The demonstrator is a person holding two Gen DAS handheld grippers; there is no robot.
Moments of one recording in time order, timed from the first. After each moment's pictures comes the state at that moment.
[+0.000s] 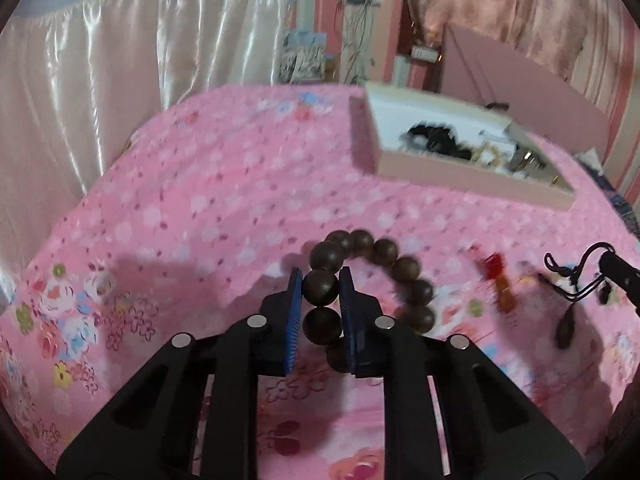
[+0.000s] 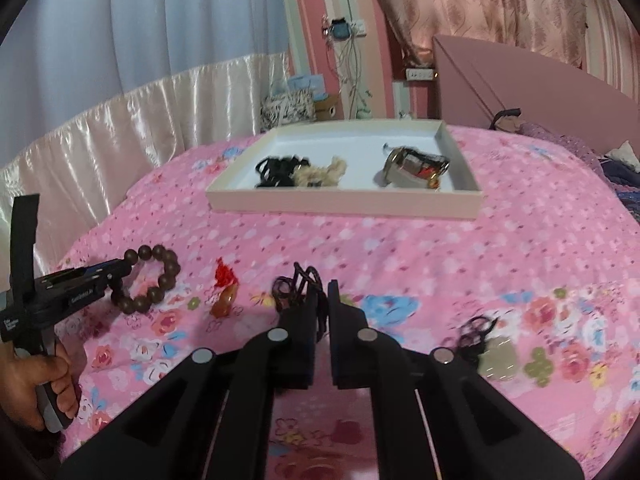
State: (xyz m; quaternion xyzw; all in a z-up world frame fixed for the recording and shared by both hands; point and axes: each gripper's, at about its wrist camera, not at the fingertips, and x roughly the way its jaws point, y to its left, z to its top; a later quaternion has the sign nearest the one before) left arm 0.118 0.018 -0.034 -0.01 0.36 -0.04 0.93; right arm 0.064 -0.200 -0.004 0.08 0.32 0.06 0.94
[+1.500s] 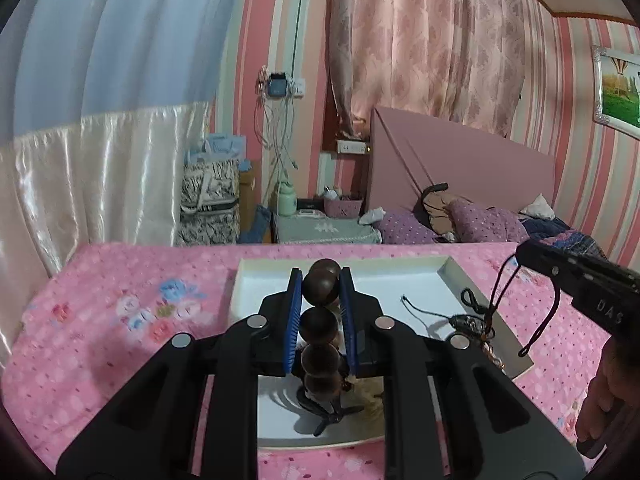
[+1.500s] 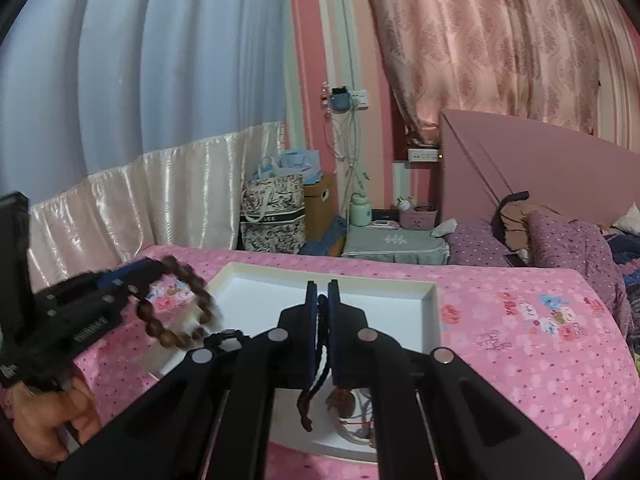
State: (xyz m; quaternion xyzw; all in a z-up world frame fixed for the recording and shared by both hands) left arm 0.267 -0.102 0.052 -0.01 0.21 -0.14 0.97; right arm 0.231 -0.238 0.081 0.04 0.22 0.06 0.97
